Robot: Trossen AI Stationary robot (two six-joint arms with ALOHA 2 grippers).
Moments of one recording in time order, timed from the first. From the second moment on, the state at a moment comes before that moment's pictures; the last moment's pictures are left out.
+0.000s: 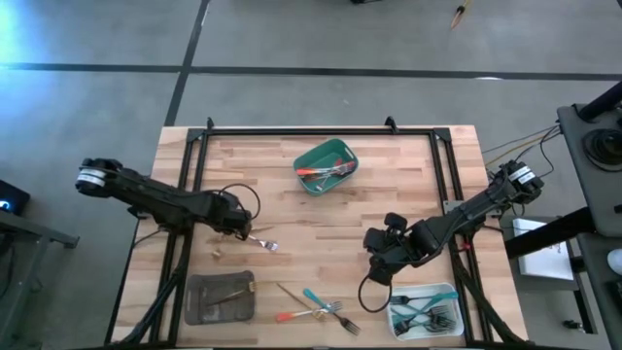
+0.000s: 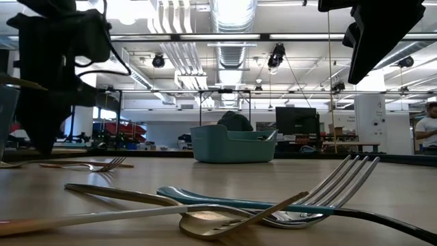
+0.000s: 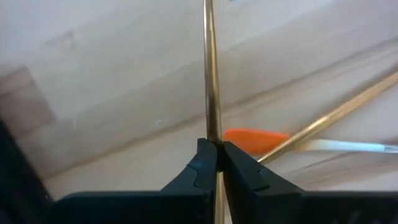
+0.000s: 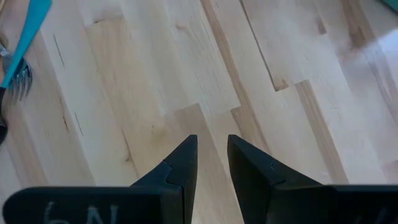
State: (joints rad) left arm -0.15 1.24 0.58 -0.89 -0.13 -1.33; right arm 0.49 1.52 1.17 -0.94 0.30 0.80
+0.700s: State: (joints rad) left arm -0.43 1.28 1.12 -0.94 -0.03 -0.93; right arm 0.49 1.52 1.17 -0.94 0.31 0.75
